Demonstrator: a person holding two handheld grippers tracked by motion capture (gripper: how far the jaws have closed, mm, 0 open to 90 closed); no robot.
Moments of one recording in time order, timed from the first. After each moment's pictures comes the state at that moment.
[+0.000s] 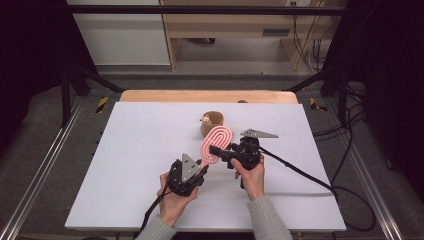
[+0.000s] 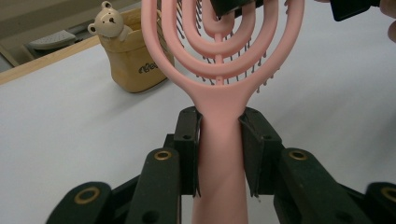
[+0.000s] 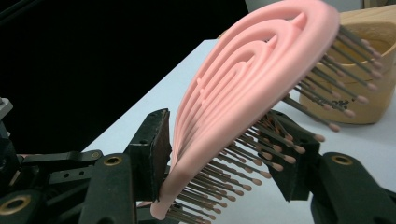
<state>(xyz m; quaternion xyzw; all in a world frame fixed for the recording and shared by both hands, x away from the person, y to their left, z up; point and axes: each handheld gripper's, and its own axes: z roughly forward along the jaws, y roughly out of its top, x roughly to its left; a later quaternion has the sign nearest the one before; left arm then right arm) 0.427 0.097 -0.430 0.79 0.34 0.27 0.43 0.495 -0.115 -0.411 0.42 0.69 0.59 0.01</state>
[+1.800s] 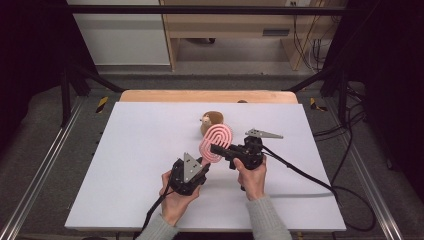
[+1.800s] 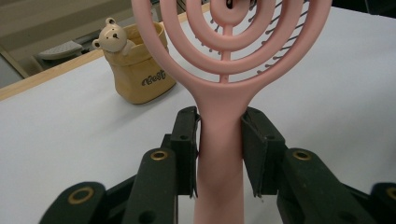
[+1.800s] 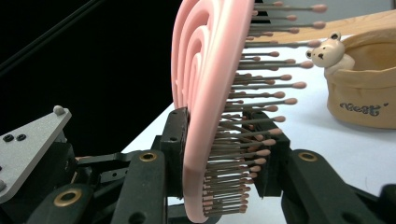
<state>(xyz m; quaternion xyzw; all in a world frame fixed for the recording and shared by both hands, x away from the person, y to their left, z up) 0.428 0.092 -0.427 0.79 0.33 0.28 0.44 0.485 -0.120 -0.400 0.41 0.67 0.62 -0.02</state>
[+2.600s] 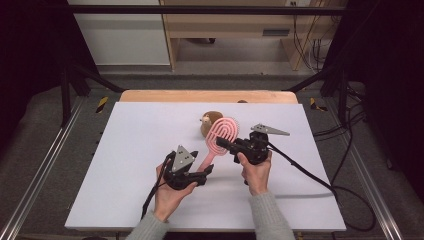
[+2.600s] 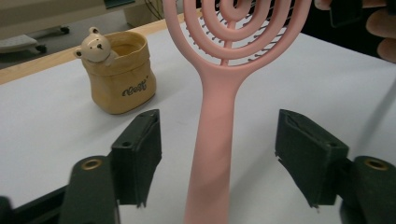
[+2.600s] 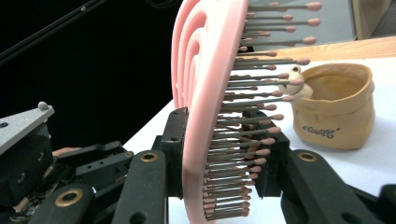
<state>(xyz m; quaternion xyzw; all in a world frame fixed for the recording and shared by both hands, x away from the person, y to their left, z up) 0.442 0.110 -0.410 0.78 0.32 0.20 0.49 0.490 -0.131 -0.387 0.42 0.66 0.62 0.03</state>
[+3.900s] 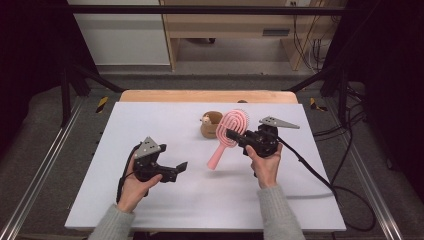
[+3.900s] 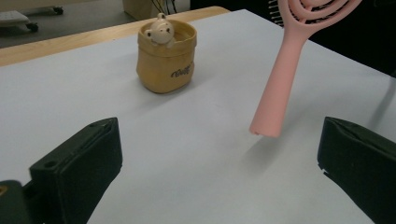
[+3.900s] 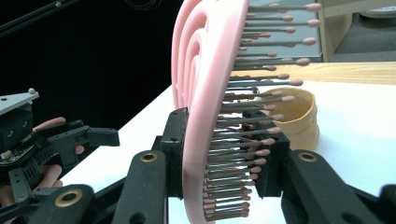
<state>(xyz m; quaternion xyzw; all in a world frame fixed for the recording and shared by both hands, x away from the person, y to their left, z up) 0.459 0.194 -0.404 0.77 0.36 0.17 0.50 0.499 -0.151 -0.370 0.43 0.67 0.60 0.08</state>
